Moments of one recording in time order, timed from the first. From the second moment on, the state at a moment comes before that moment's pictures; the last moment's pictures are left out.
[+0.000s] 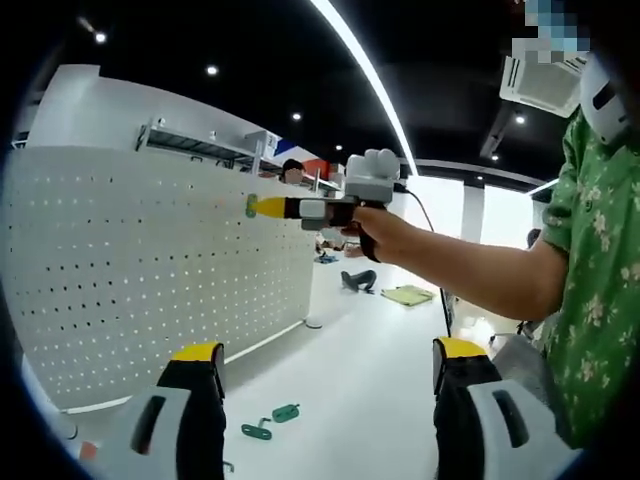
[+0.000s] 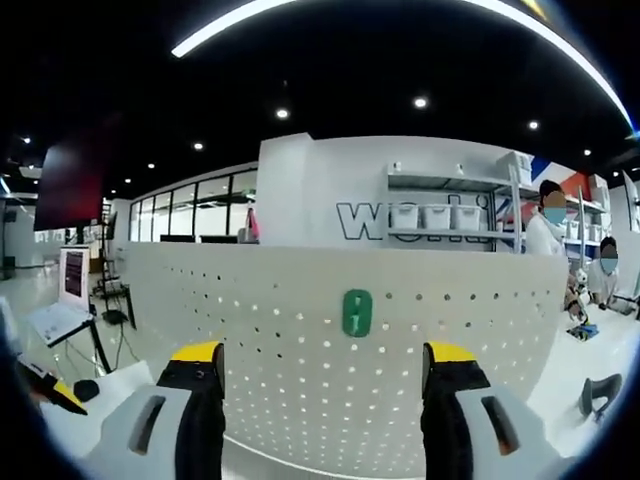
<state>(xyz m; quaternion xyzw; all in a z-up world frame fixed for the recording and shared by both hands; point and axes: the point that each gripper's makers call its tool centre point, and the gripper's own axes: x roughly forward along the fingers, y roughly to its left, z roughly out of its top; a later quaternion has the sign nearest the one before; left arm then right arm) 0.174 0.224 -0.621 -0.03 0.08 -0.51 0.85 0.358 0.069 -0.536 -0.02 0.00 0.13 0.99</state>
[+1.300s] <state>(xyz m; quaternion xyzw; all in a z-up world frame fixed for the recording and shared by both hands) 0.156 0.230 -0.633 -0.02 0.10 -0.50 0.86 0.247 0.098 -0.608 -0.02 0.07 0.19 0.98</state>
